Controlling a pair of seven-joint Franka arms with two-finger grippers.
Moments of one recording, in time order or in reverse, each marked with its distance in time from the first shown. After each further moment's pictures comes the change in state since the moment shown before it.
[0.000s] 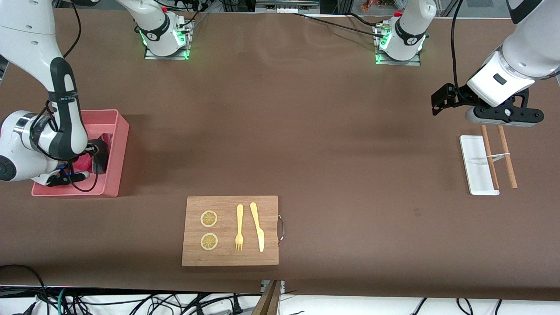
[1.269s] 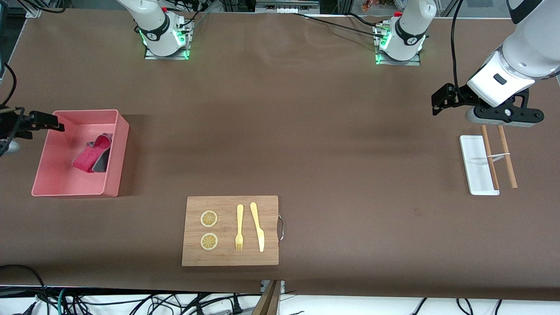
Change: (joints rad) left arm 0.000 0.000 0.000 0.000 0.000 0.000 0.000; right arm -0.010 -0.427 0.094 0.145 0.077 -0.277 -0.001
